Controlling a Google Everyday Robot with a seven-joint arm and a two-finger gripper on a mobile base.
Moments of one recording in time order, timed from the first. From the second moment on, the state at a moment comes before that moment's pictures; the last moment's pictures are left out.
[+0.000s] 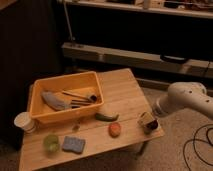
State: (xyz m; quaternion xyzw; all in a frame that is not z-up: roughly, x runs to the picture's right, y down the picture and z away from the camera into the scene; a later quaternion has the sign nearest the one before) arm 0.226 0.130 0.725 -0.27 -0.01 0.46 0.85
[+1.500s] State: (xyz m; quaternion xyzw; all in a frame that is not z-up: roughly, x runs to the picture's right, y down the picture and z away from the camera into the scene) arm 0.226 0.138 0.768 -0.33 0.08 0.42 0.84
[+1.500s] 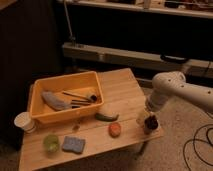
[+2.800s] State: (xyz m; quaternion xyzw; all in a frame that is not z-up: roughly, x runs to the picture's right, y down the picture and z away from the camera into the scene) arm 0.225 0.174 0.771 -0.31 0.07 0.45 0.84
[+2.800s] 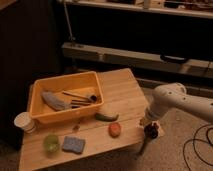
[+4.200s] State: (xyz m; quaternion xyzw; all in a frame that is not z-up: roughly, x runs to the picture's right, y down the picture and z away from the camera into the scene) arm 0.152 -0.015 0.641 -0.18 -0.05 0.37 0.91
